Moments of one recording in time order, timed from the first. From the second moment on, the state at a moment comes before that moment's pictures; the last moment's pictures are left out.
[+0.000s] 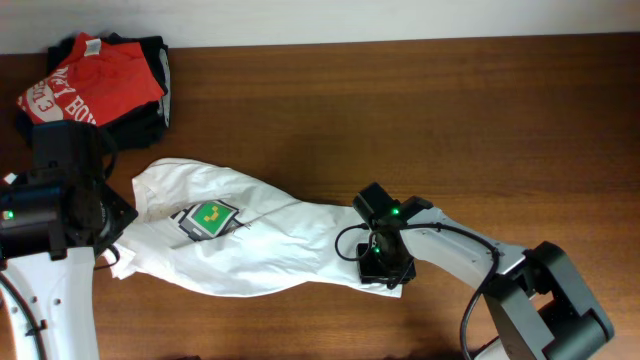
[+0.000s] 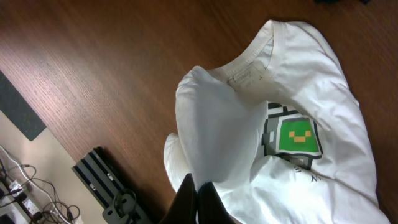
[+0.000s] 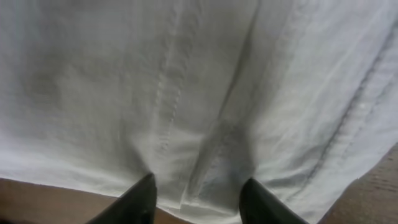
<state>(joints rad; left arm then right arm) 0.14 1.30 1.60 -1.59 -0.33 -0.67 0.57 1.69 0.88 -0.80 -0.27 0.55</state>
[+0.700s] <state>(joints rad) 0.14 1.30 1.60 -1.62 -0.33 -0.67 0.57 1.70 0.99 -0.92 -0.17 0.55</state>
